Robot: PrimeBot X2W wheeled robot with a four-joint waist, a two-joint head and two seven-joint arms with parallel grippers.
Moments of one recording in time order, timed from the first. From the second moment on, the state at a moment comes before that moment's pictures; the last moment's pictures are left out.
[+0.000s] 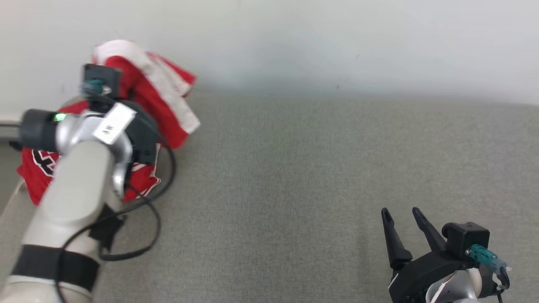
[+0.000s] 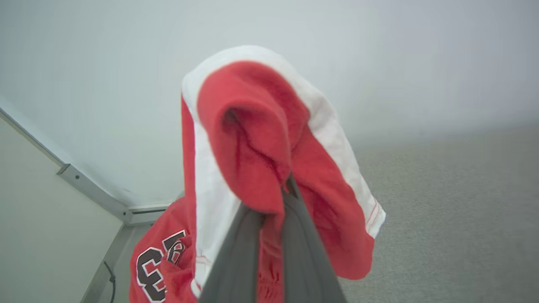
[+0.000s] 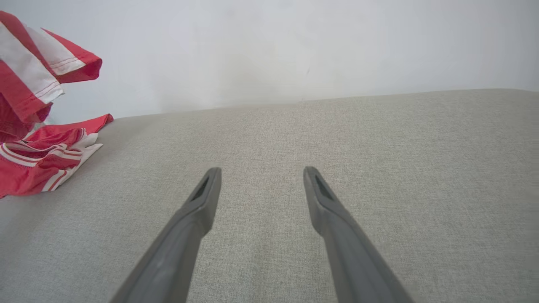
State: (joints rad) left arm -0.93 0.19 -0.42 0.85 -0.15 0.05 0.17; right arm 0.00 -0.09 0.13 0.00 0.35 -0.12 0.09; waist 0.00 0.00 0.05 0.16
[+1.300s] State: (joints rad) left arm -0.70 0.04 -0.80 0.77 -0.30 0.04 0.19; right arm 0.03 -0.06 0.26 -0.03 0.35 -0.12 0.10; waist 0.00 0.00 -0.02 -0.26
